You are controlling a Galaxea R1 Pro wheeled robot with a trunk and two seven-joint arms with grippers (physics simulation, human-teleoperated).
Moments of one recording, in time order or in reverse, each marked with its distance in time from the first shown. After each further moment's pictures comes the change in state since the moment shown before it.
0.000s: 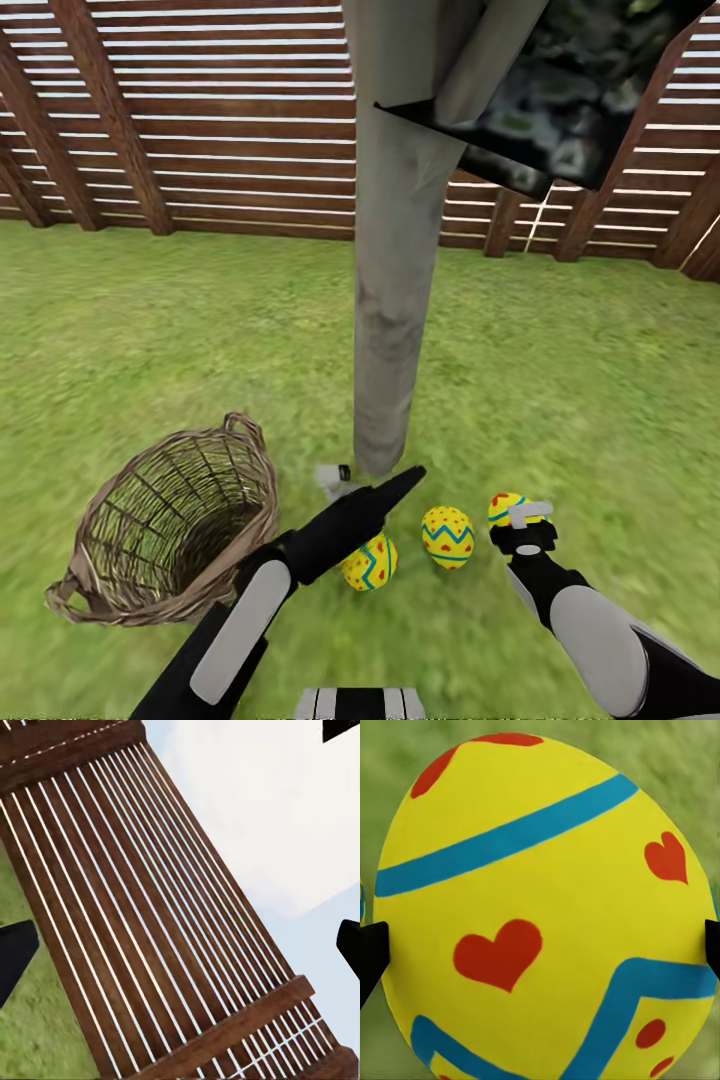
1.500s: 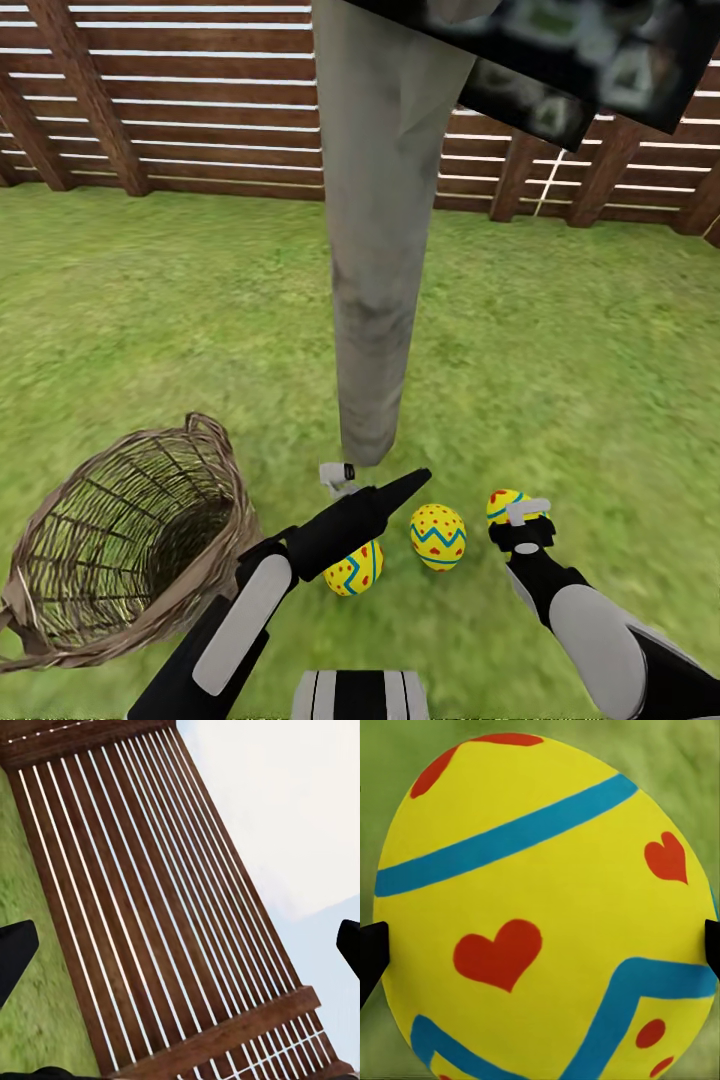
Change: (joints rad) left arm -0.021 0.003 -0.005 0.011 -0.005 0.044 -0.004; right arm 0.000 0.002 0.048 -0.009 -0.013 -0.002 0.000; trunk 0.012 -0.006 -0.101
